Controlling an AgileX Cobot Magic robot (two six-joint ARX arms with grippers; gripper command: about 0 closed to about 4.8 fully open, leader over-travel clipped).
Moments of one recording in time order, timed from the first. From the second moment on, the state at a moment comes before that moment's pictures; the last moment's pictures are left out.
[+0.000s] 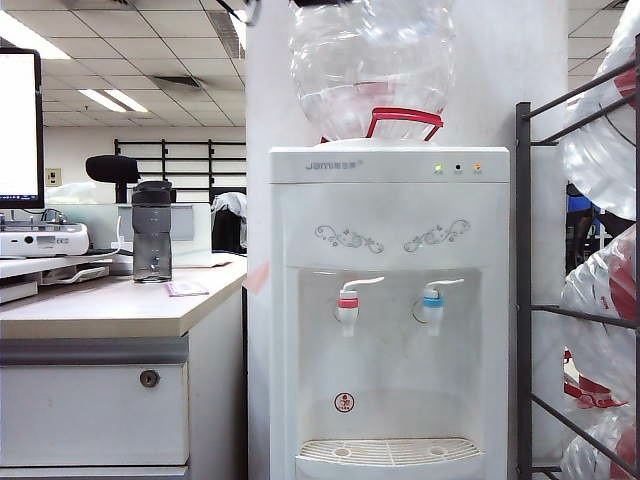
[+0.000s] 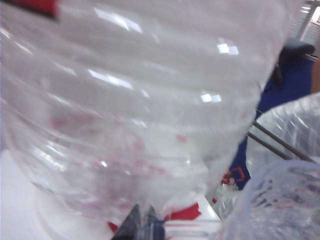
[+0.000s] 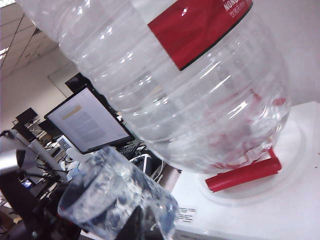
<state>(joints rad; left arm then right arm) -0.68 1.82 1.70 0.22 -0.29 -0.15 -0.07 1.24 1.27 0.08 -0.70 0.71</state>
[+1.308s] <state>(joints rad) -0.11 1.94 1.07 0.79 -0.25 -0.19 -0.04 1.20 1.27 0.02 -0.74 0.44</state>
